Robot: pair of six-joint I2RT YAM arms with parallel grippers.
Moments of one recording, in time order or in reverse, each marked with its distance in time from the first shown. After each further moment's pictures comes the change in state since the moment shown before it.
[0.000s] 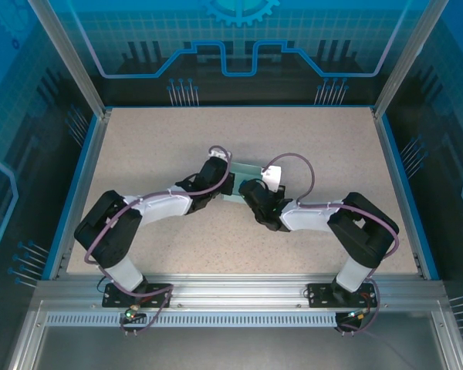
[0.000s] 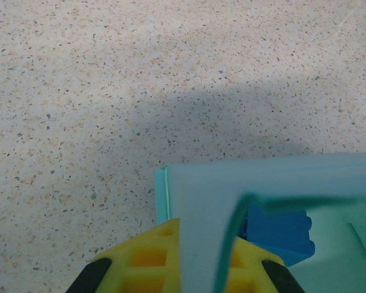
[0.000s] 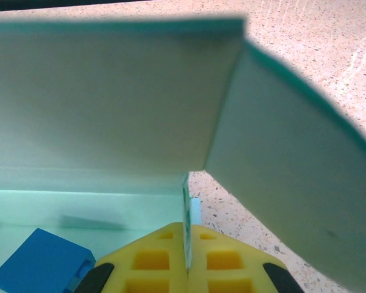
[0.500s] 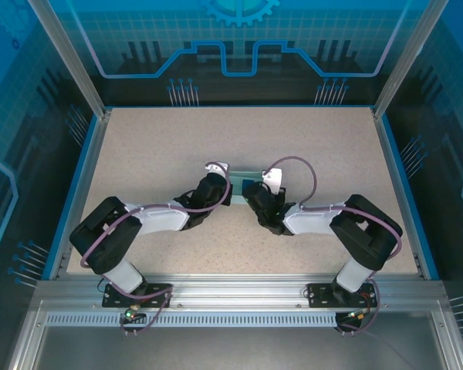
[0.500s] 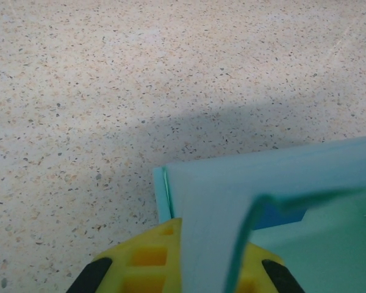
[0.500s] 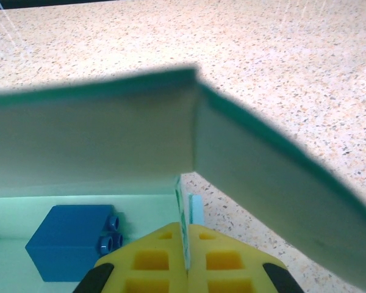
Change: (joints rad) left arm -0.049 -0.052 -0.182 0.212 -0.087 0.011; right arm 0.002 -0.033 -0.066 0.085 -0.051 -0.039
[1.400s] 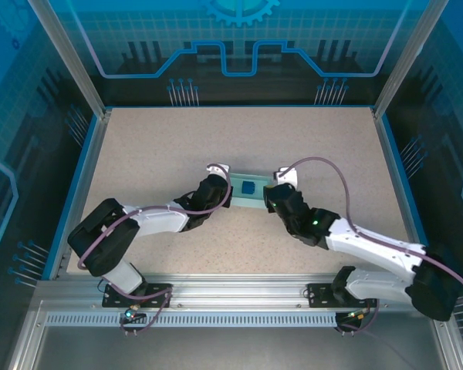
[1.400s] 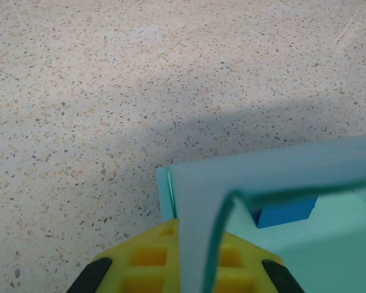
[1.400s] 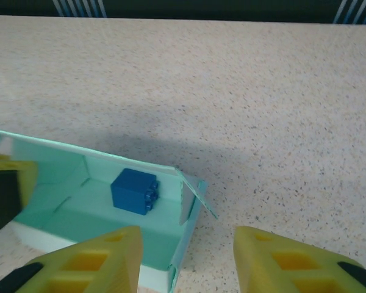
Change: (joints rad) left arm -0.018 -0.020 -0.004 -0.030 -0.026 0.027; right arm 0.030 -0.556 -0.030 -0.407 -0.225 -0.171
